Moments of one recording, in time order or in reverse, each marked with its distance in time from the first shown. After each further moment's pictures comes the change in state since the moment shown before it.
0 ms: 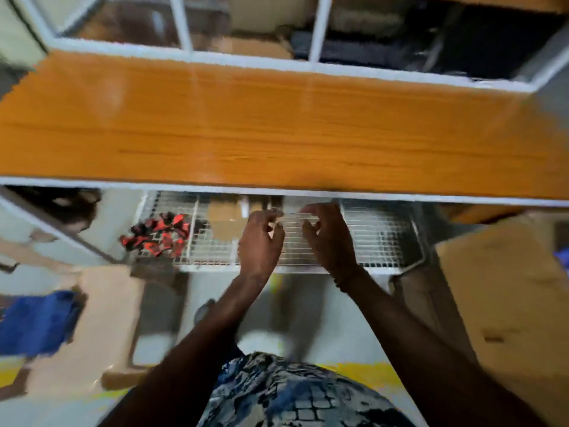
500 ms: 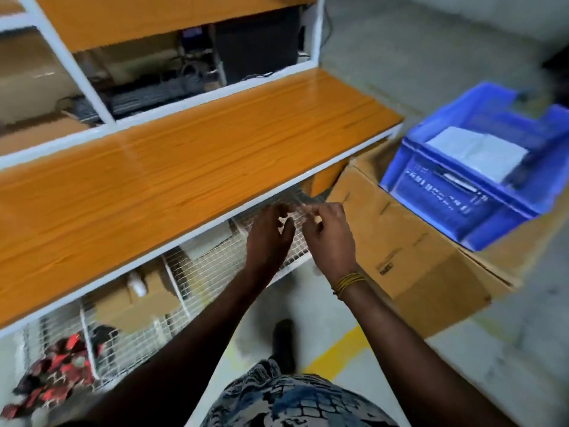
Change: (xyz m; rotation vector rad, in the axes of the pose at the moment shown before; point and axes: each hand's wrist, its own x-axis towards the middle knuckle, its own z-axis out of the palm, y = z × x) left_hand -0.038 0.224 0.222 0.000 -0.454 0.479; right_hand -0.077 0.135 -0.237 -0.116 0.502 0.436
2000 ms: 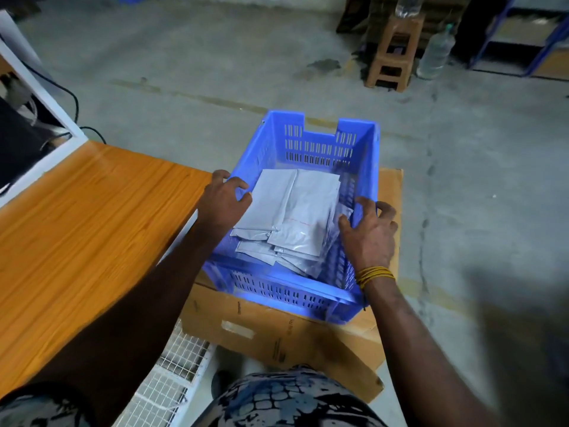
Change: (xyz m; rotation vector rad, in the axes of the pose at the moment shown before) left_hand 0.326 0.212 0.381 0.237 -0.422 0.370; right_hand 0.197 0.318 -0.288 -0.427 0.522 0.820
